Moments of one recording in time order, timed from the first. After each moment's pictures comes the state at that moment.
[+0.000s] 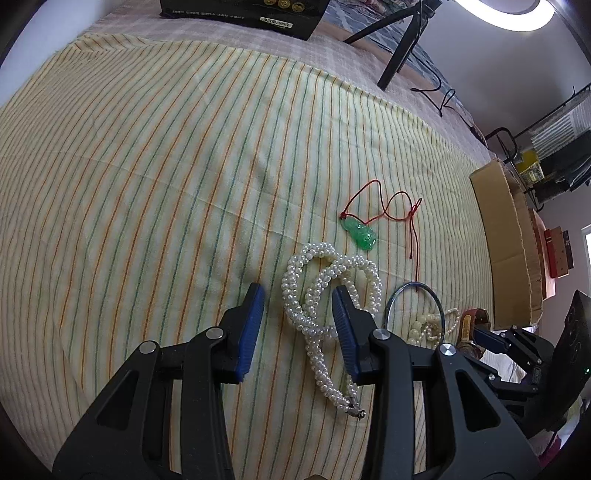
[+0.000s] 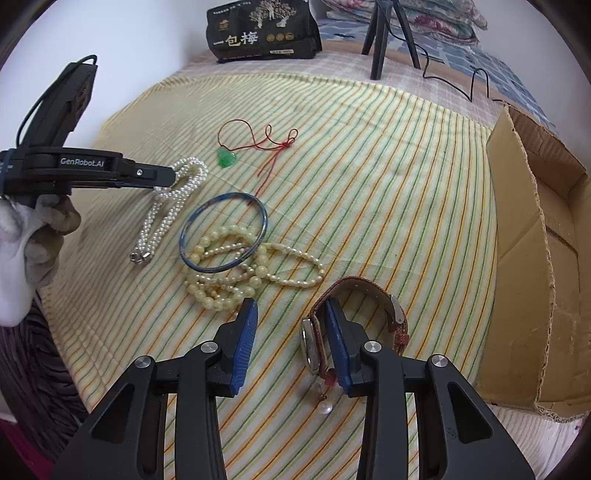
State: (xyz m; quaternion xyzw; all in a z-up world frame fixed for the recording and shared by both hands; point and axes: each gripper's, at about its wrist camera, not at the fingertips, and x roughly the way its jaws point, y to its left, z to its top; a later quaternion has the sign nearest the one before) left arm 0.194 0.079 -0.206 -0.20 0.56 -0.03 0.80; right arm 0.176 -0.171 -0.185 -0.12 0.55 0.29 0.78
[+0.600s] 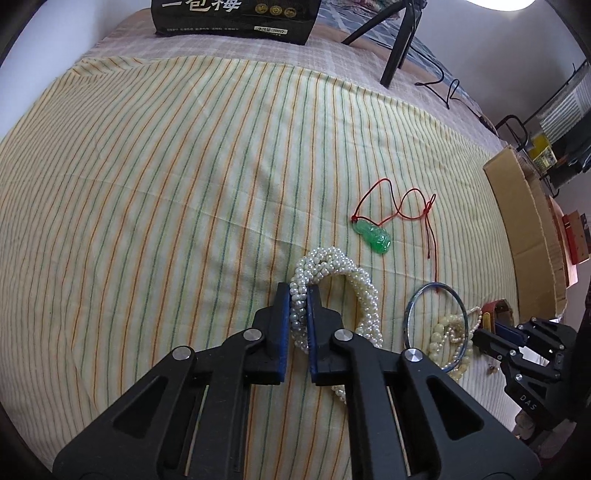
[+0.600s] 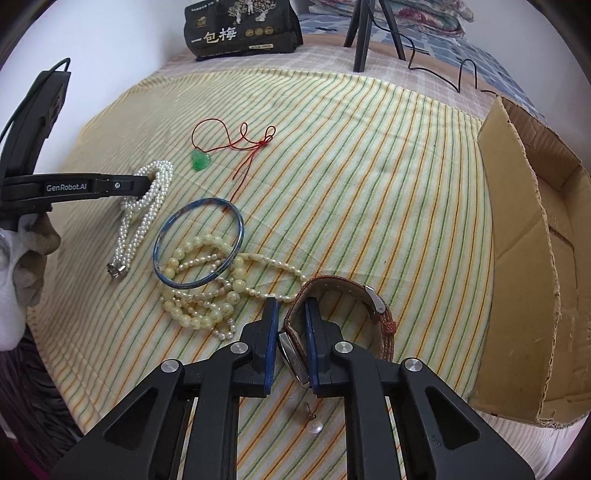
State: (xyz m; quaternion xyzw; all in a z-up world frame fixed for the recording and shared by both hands) left arm 0.194 0.074 -0.210 -0.16 0.55 -0.01 0.82; right arm 0.188 -0.168 -0.191 -0.12 0.55 0.26 0.78
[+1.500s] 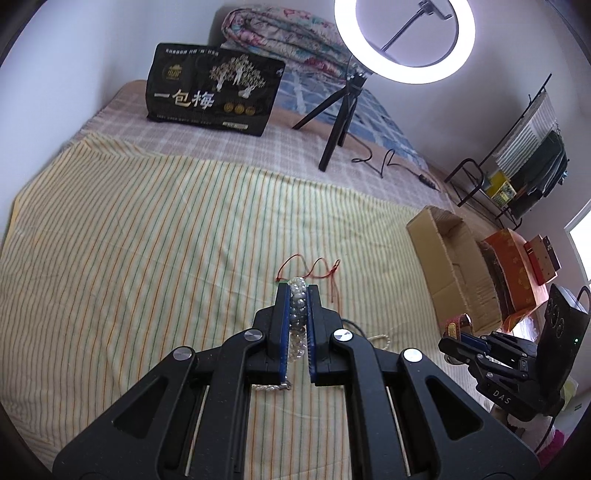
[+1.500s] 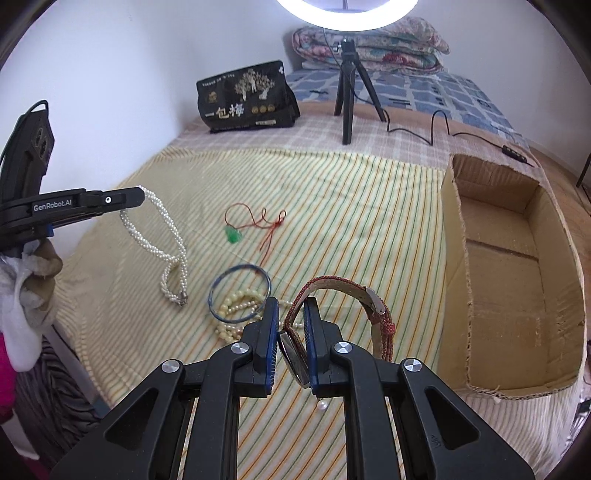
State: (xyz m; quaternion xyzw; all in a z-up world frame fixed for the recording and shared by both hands) left arm 0.157 0.068 -0.101 -0.19 0.44 -0.05 0.88; right arm 0.168 -0.191 -0.114 -0.05 0.48 0.27 0.84
